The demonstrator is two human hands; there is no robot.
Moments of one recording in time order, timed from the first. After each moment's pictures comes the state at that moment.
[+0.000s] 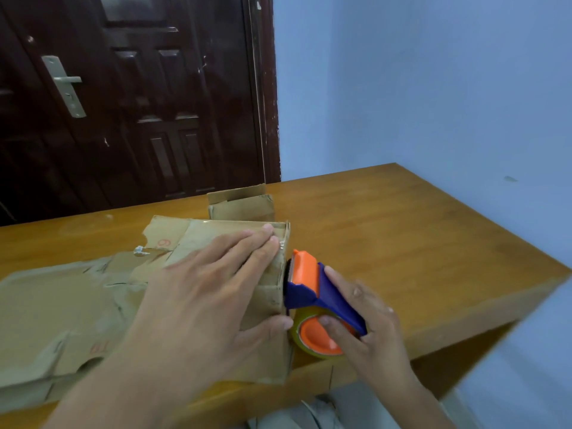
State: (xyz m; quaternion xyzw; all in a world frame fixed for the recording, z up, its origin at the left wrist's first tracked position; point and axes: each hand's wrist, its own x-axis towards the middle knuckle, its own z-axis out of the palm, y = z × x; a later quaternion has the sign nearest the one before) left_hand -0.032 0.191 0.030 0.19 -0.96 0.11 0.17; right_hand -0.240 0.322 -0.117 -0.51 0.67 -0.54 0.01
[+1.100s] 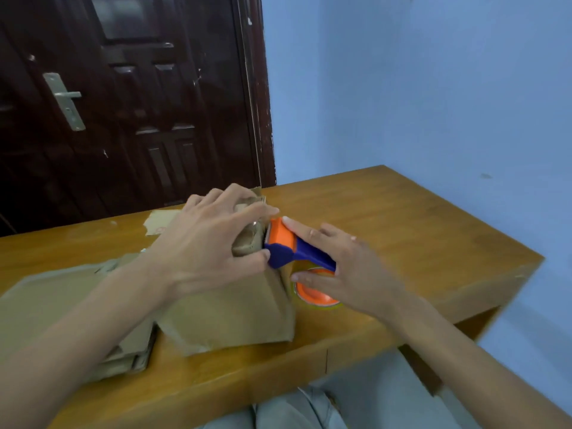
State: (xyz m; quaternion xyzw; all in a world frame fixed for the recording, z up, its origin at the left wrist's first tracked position) left_hand -0.054 0.150 0.062 0.15 -0.97 0.04 0.17; right_hand -0.260 0.305 -0.022 -0.66 0.68 -0.32 -0.04
